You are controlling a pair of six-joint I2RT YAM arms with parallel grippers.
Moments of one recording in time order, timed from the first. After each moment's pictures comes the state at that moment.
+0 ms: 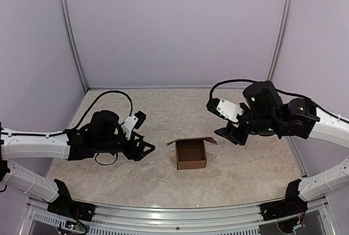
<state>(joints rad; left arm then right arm) -0.85 1.21 0.62 0.04 0.09 -0.16 1.01 1.14 1.12 -0.63 0.22 -0.35</state>
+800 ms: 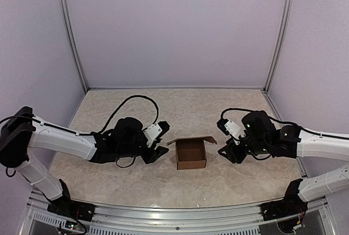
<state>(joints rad) -0.96 1.53 0.71 0.25 -0.04 0.11 0.86 1.10 0.67 -0.34 0.07 0.00</state>
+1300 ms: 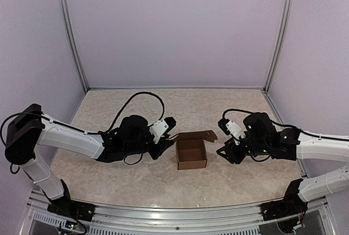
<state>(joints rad) -0.97 1.62 0.77 0.39 -0.06 0.16 0.84 1.09 0.62 -0.24 0.01 0.06</state>
